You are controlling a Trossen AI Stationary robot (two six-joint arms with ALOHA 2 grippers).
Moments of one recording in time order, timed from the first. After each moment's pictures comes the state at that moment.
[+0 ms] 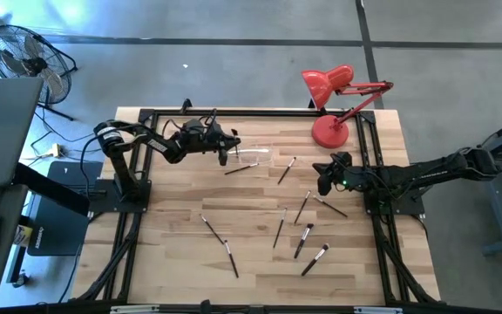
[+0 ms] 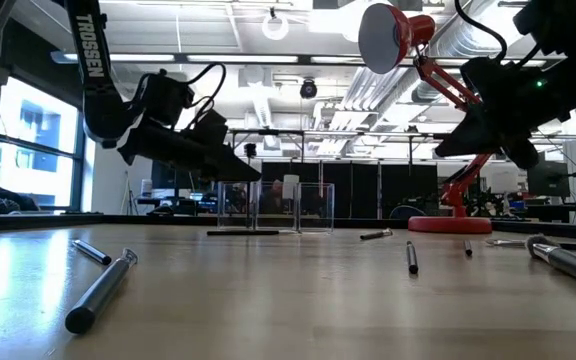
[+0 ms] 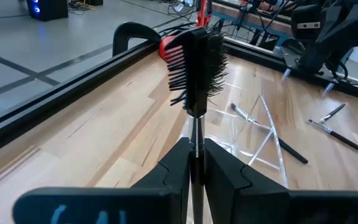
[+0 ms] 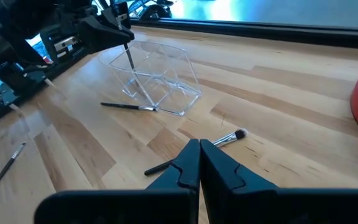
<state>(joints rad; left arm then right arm) 0.58 1.77 0.53 1.04 0.30 -0.14 0.06 0.76 0.21 0.06 0.60 0.74</state>
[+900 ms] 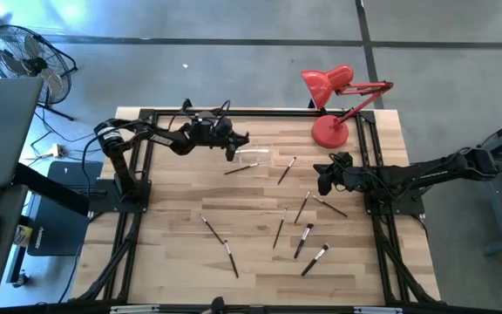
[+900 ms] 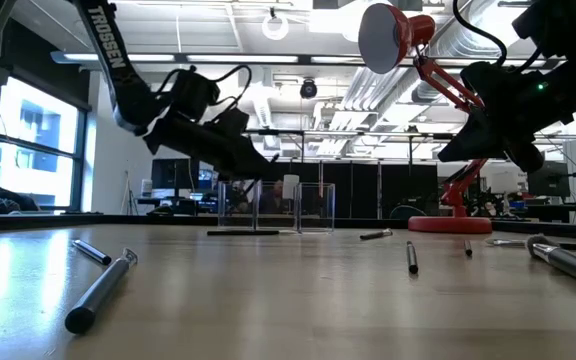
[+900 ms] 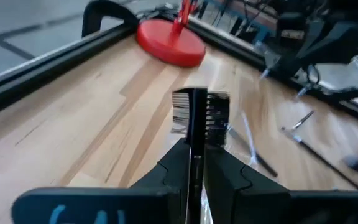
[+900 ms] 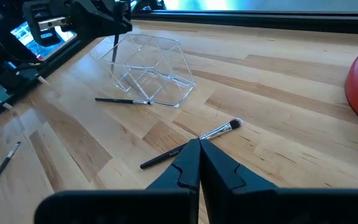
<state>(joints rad) 0.58 1.77 0.71 0.75 0.40 -0.22 0.06 0.76 0.21 0.02 0.60 0.79</state>
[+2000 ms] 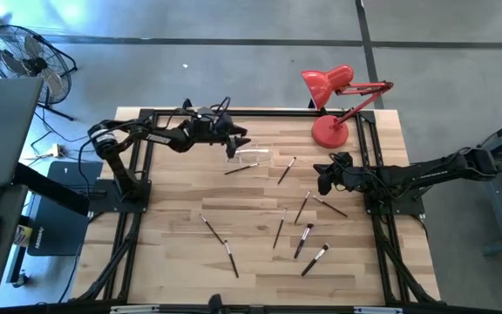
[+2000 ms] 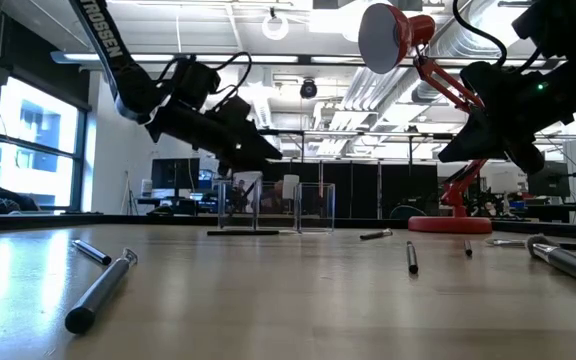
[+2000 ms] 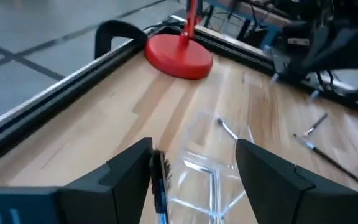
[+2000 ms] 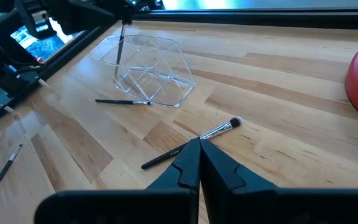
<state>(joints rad) 0.58 1.70 0.74 0.69 0.35 -0.16 0.06 0.76 0.21 0.02 0.60 0.81</state>
